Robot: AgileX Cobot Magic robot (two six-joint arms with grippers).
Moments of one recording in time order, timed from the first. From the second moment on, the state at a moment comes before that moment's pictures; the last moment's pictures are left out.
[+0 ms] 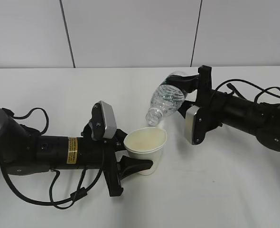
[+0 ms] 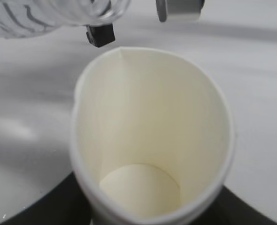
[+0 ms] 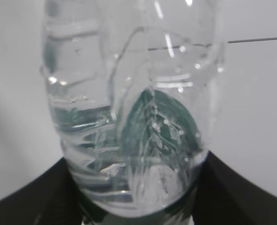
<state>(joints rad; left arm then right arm) -0.42 2.17 -0.84 1.04 -1.05 -0.24 0.10 2.13 -0.94 -0.71 -1.12 -1.24</state>
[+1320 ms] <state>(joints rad) -0.42 2.17 -0.84 1.06 -1.04 -0.24 0.10 2.13 -0.95 -0.75 -1.12 -1.36</state>
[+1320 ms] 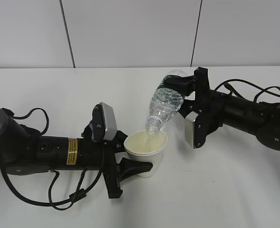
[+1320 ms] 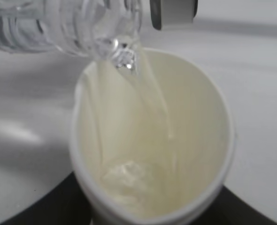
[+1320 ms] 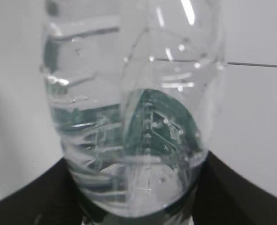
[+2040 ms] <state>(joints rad) -0.42 2.17 -0.84 1.08 -1.04 -0.24 0.10 2.13 -0.95 -0.75 -1.12 -1.39</state>
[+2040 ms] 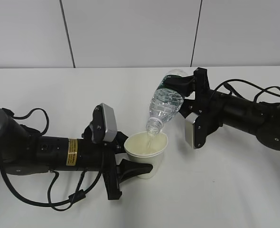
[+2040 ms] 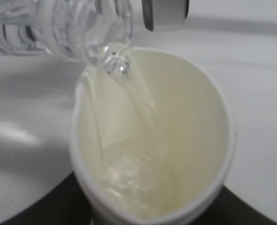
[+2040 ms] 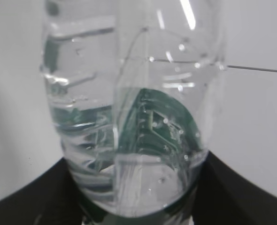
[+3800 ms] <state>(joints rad) -0.42 2.17 -0.84 1.09 -1.04 -0.24 0.10 2.13 -0.95 -0.75 -1.12 -1.47</state>
